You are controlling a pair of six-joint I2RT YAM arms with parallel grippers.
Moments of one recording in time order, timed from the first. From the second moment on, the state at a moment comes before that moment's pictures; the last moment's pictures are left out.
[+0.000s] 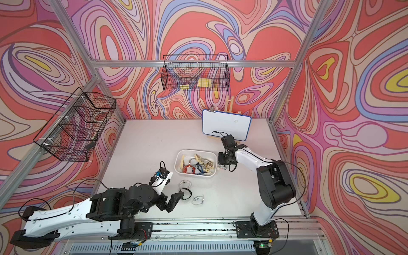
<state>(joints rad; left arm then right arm) -1.34 0.76 0.86 -0.72 -0.42 -0.51 0.33 1.63 1.07 -0.57 -0.06 0.32</state>
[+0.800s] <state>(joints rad) -1.34 0.75 0.83 -0.73 -0.43 -0.53 0.38 1.57 0.94 -0.67 0.22 0.39</state>
